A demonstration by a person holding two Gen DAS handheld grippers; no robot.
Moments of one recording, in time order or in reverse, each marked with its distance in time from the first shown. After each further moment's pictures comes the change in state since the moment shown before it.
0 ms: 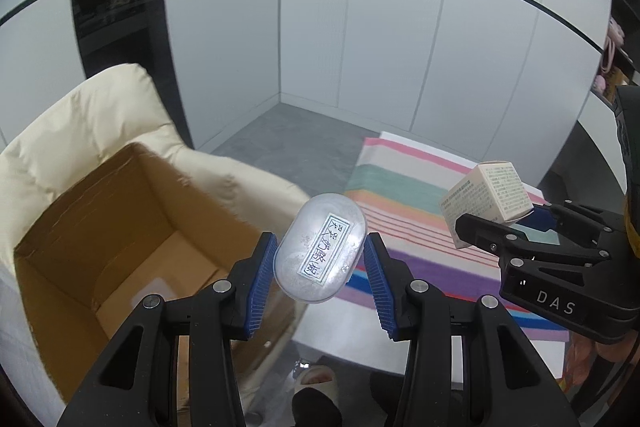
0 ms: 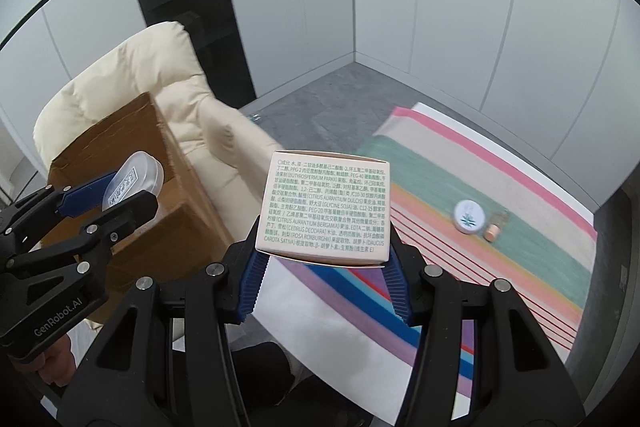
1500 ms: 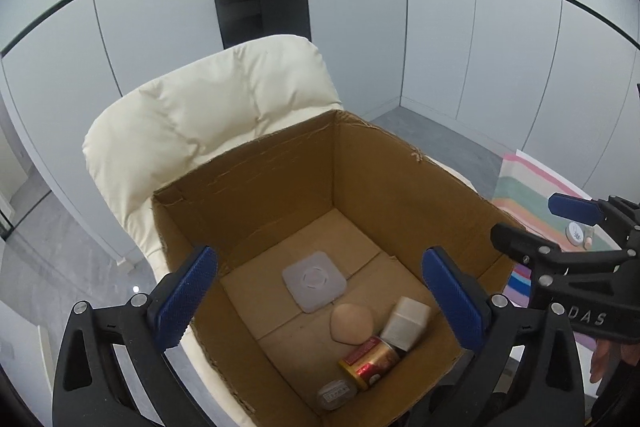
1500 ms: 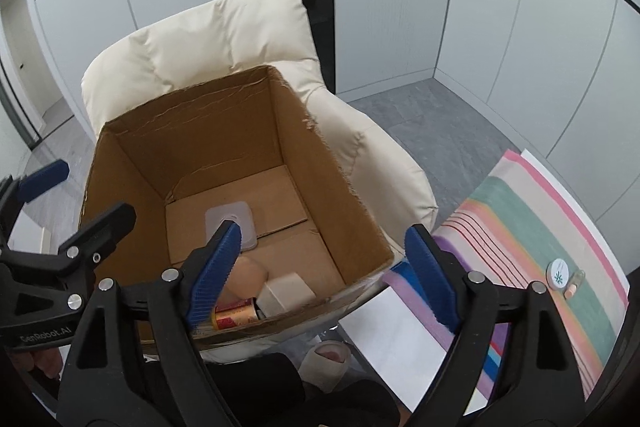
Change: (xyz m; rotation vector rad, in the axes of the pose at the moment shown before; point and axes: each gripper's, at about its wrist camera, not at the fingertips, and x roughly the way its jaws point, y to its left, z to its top) left arm -0.049 0.146 -0.041 -0.167 -0.009 0.340; right arm 0.046 0.160 0.018 -0.204 0.015 0.135
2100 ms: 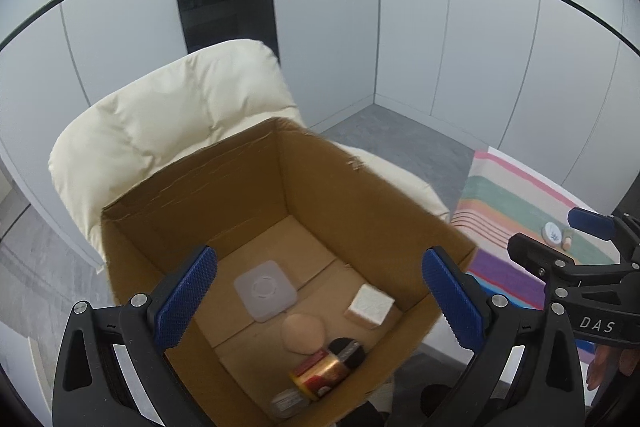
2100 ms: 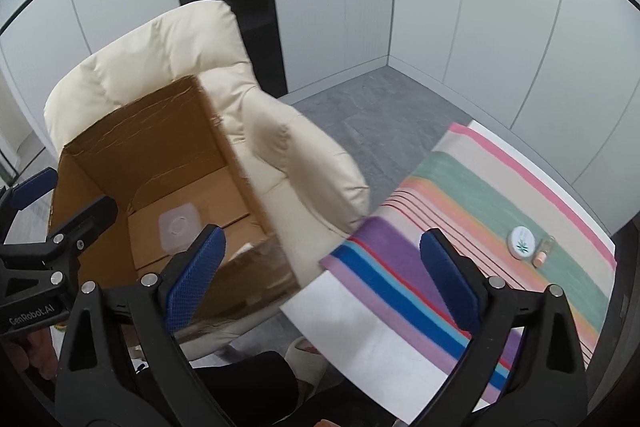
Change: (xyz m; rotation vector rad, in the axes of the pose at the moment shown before) left arm 0.011 -0.059 0.016 0.034 0.002 -0.069; right arm -0.020 -0.076 -0.018 0.122 -0.006 -0.107
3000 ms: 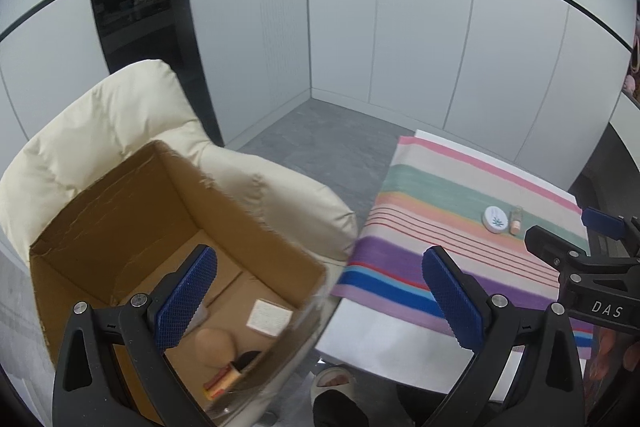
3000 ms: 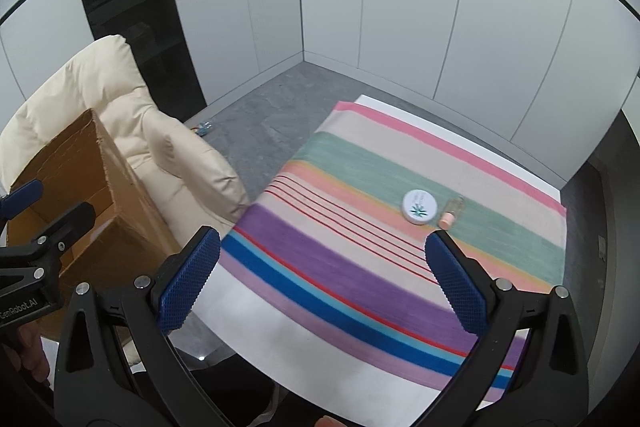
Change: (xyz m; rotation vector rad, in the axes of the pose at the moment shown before) left arm 0.014 -0.118 0.012 0.125 0.021 -0.156; right arm -0.032 -0.128 -0.032 0.185 -0.004 -0.189
